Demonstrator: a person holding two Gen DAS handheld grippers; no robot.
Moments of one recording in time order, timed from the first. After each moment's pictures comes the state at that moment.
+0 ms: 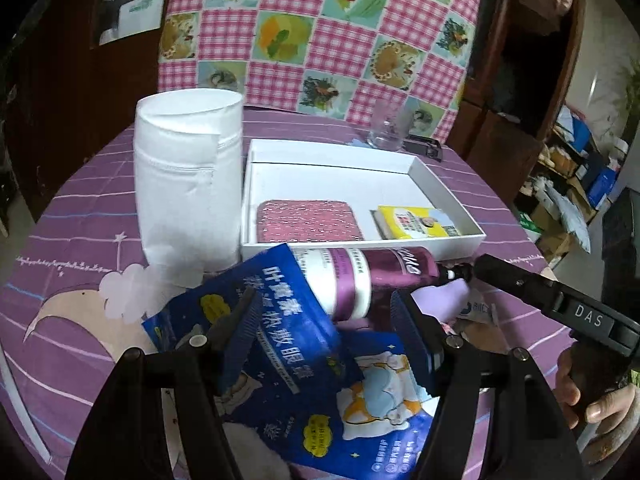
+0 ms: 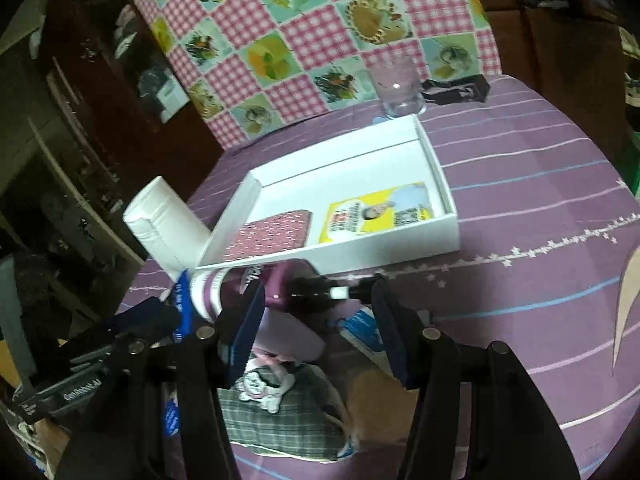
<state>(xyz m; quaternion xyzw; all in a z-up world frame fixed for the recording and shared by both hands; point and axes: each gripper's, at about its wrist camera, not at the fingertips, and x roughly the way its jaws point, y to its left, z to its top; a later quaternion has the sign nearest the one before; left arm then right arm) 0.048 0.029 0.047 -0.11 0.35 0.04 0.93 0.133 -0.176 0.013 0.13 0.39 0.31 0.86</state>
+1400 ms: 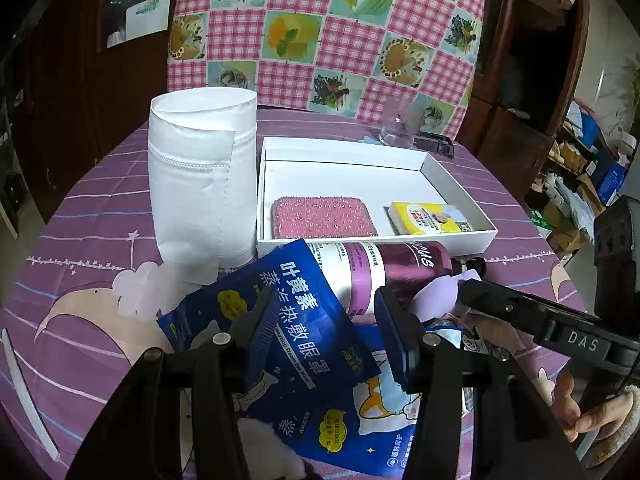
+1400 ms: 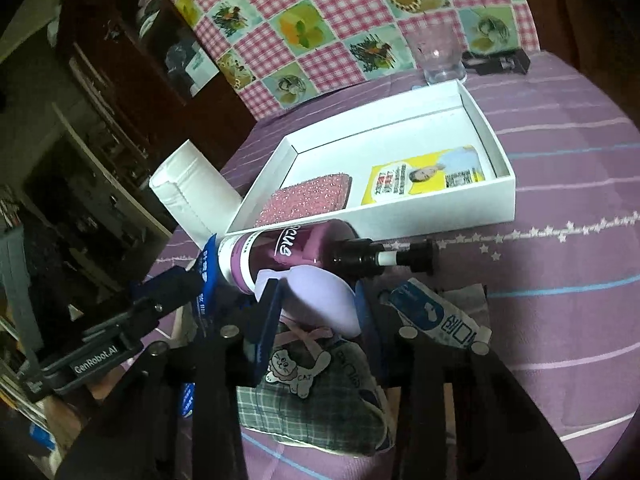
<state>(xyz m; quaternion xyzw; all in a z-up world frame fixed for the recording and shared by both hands) 0.046 0.030 0.044 -0.10 0.36 0.05 0.93 0.130 -0.158 -0.009 0.14 0.41 0.38 0.82</state>
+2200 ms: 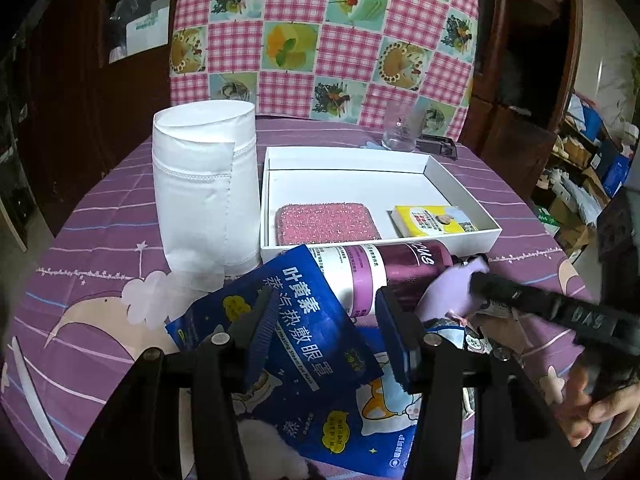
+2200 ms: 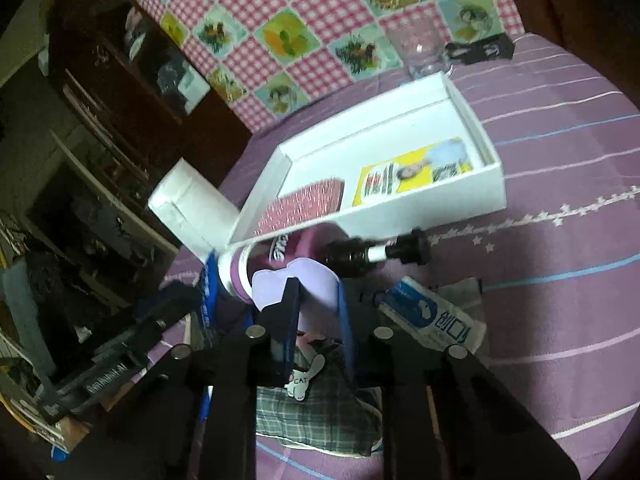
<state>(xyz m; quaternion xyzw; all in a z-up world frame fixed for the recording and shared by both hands) 0.042 0.022 0.044 -0.07 0.34 0.06 0.93 0.135 -0.173 -0.010 0.19 0.41 0.37 0.81</state>
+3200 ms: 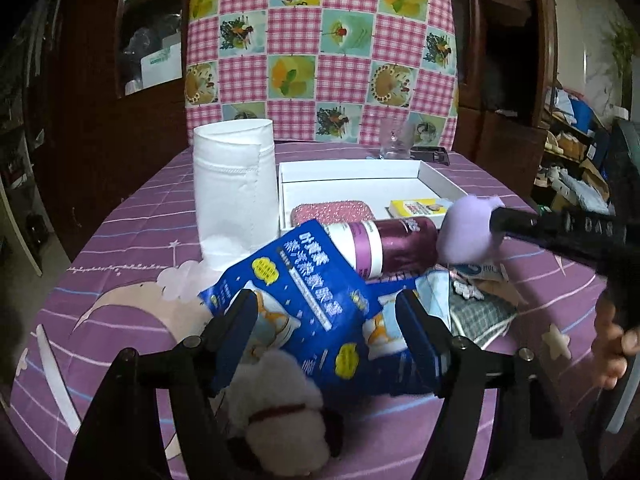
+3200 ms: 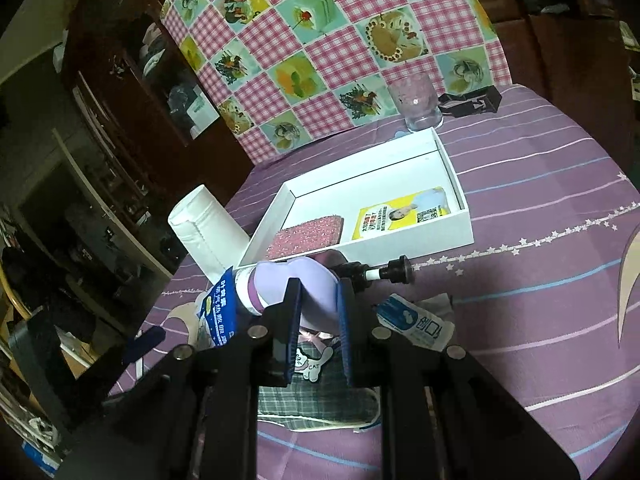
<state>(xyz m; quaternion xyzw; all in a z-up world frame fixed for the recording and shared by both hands) -0.027 0.009 0.038 -0.03 0.29 0.08 0.95 0.102 -0.190 0.024 0.16 0.35 0.35 0.85</state>
